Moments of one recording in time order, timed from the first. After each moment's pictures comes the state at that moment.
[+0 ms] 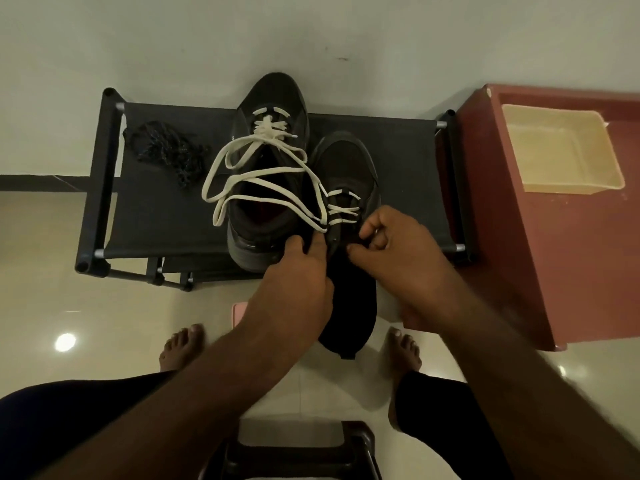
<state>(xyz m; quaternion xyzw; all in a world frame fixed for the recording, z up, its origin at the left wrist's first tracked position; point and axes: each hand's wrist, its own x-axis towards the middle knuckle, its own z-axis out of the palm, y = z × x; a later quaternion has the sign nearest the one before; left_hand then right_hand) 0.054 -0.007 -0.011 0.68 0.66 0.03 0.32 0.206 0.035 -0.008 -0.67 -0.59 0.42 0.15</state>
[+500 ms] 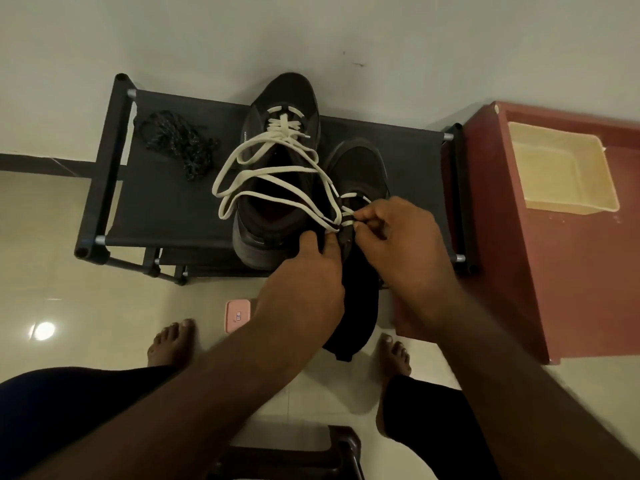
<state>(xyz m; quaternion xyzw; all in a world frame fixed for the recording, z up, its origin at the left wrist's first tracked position) 0.061 -0.008 -0.008 0.69 0.67 0.00 0.28 0.196 0.045 -0.012 -0.64 -0.70 0.27 0.17</state>
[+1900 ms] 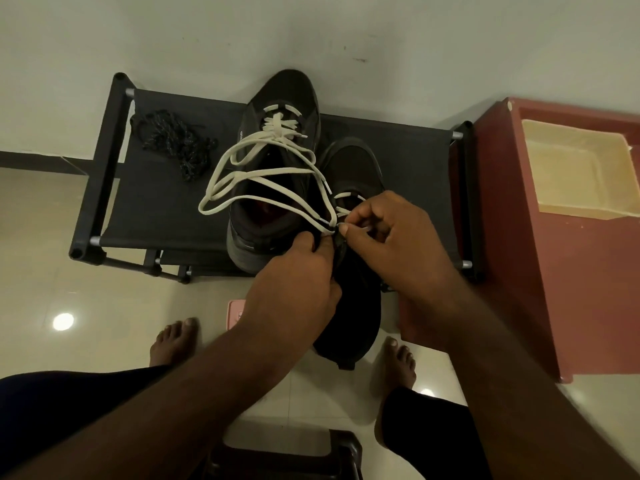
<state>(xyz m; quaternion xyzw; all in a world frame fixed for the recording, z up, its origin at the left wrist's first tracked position) 0.059 0.001 -0.019 0.69 0.66 0.09 0.27 0.208 0.063 -0.021 -0.56 -0.72 0.34 0.21</state>
